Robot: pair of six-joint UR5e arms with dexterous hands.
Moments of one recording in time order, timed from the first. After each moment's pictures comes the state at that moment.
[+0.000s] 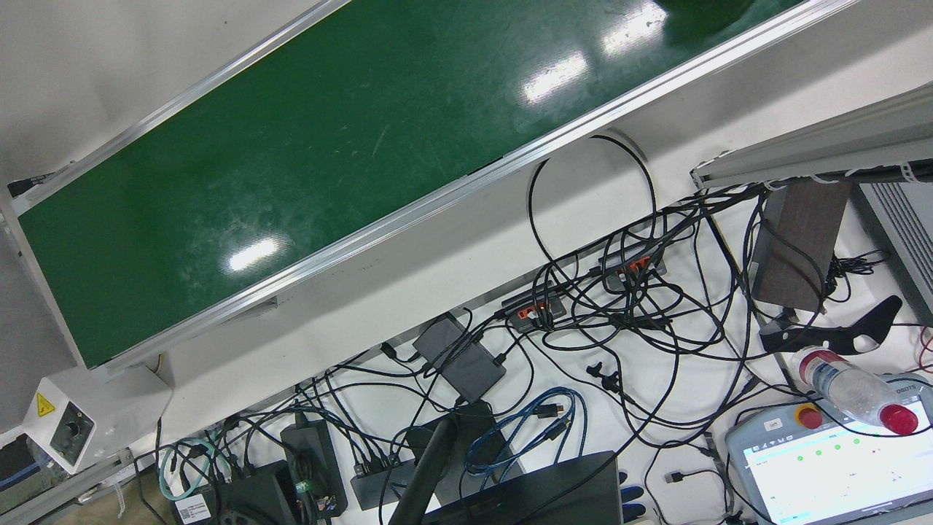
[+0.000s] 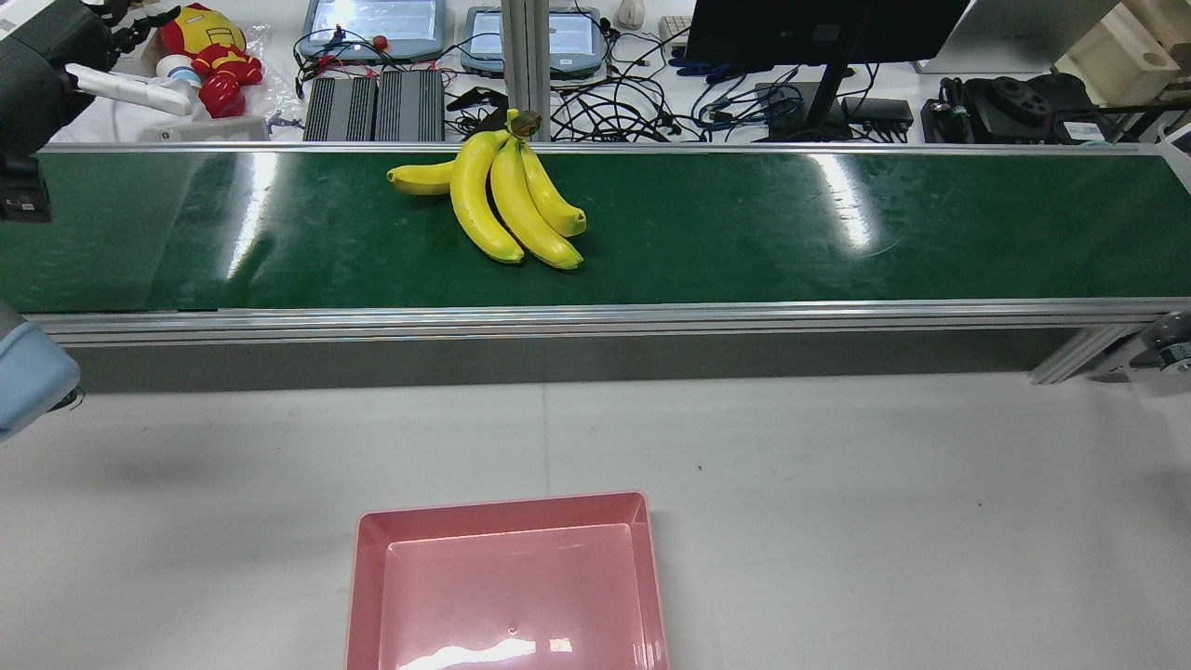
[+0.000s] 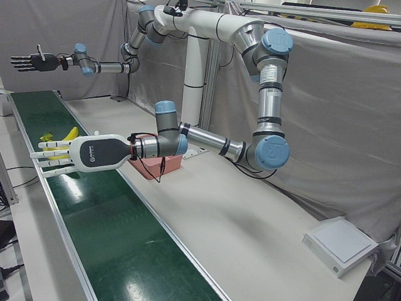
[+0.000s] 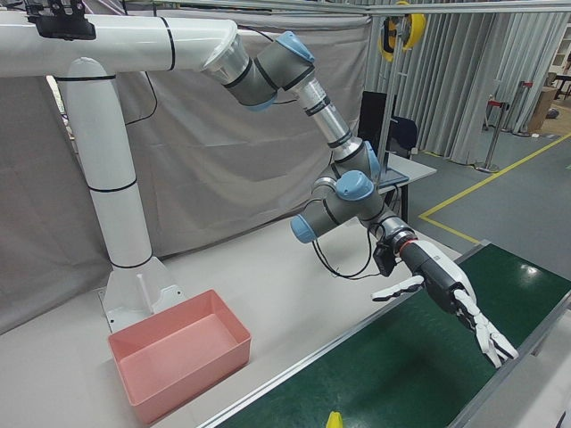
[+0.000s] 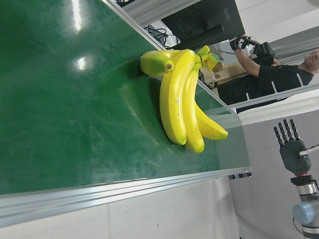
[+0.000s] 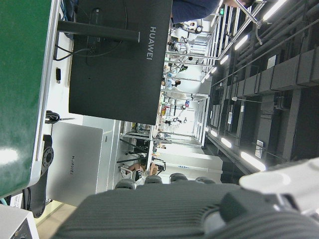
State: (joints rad) left arm -1.07 -2.05 -1.80 0.48 1.31 0.59; right arm 1.57 -1.54 1.64 -3.29 -1.58 -0.10
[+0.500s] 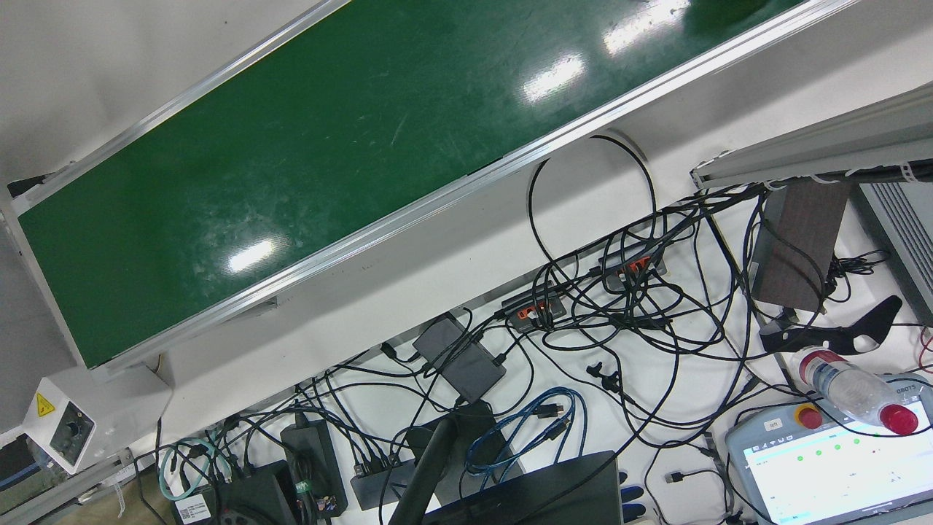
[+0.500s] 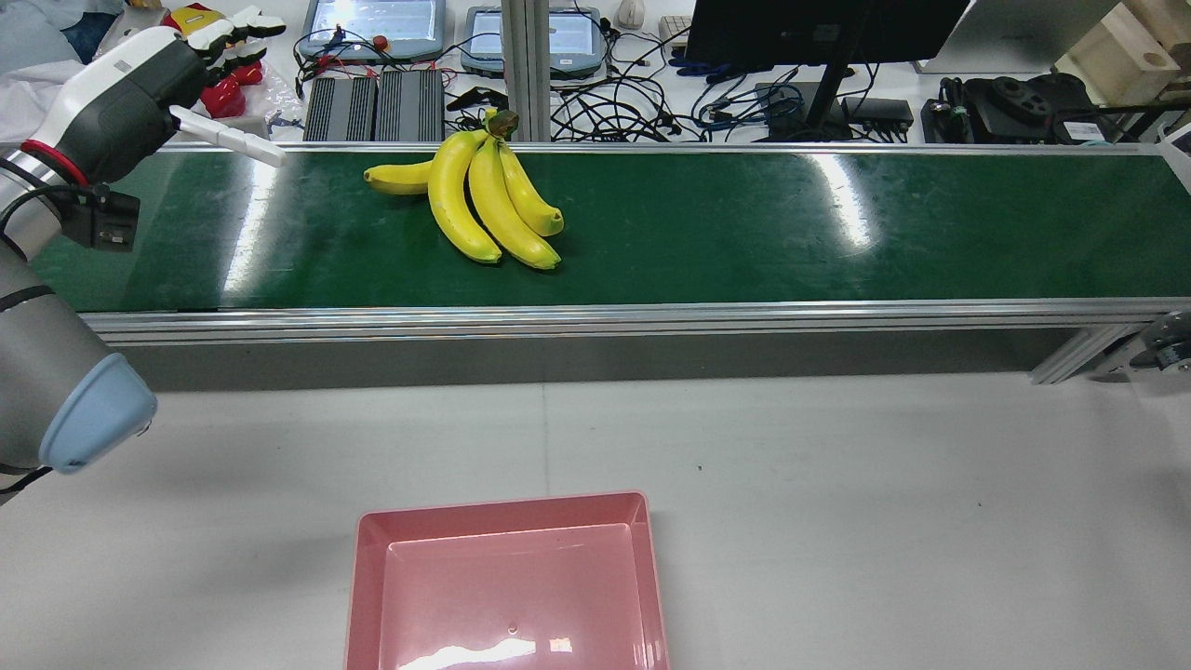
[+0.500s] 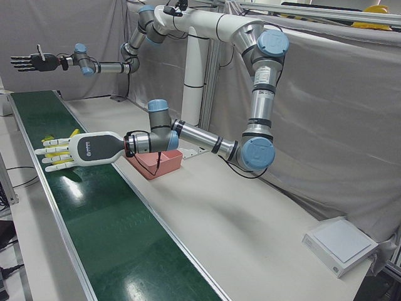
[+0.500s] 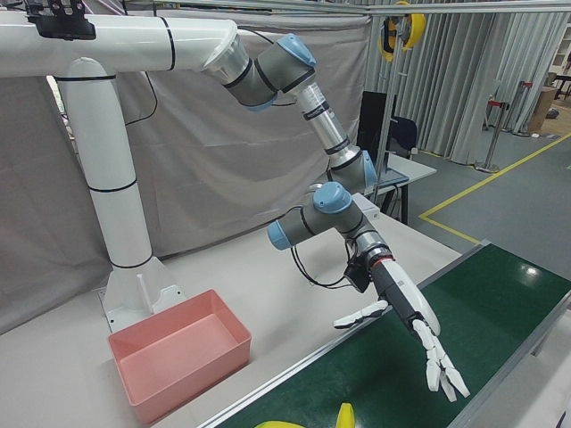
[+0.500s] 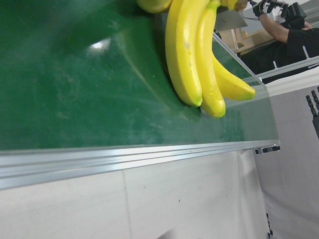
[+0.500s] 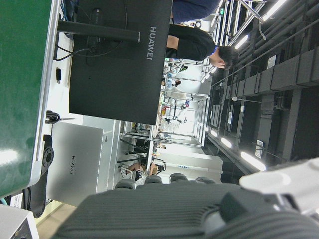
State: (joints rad) left arm -0.96 -2.11 -1.80 0.54 1.28 0.72; right arm 1.57 -1.54 1.64 -3.29 -1.58 -0.10
